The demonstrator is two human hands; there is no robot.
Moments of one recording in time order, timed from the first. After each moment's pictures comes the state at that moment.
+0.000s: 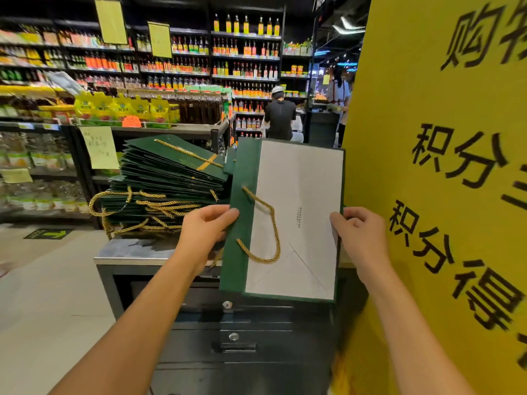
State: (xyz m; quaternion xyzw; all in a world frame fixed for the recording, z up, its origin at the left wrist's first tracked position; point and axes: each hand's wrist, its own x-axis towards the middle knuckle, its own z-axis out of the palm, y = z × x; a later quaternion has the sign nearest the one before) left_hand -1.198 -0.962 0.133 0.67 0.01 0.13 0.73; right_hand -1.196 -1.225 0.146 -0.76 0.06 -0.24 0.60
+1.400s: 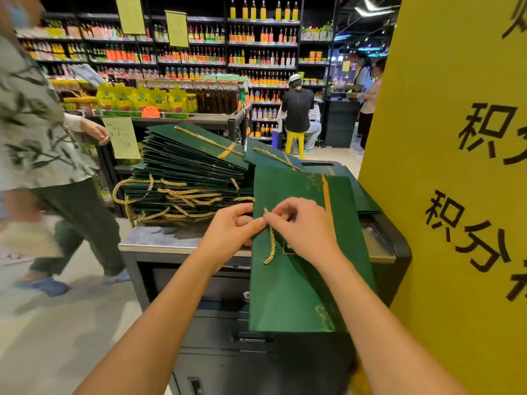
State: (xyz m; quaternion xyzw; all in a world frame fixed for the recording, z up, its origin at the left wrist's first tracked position) left_hand -1.201 -0.954 0.117 0.76 -0.09 0.07 0.64; right_hand -1.184 -1.123 0.137 -0.88 -0.16 -0.18 0.41
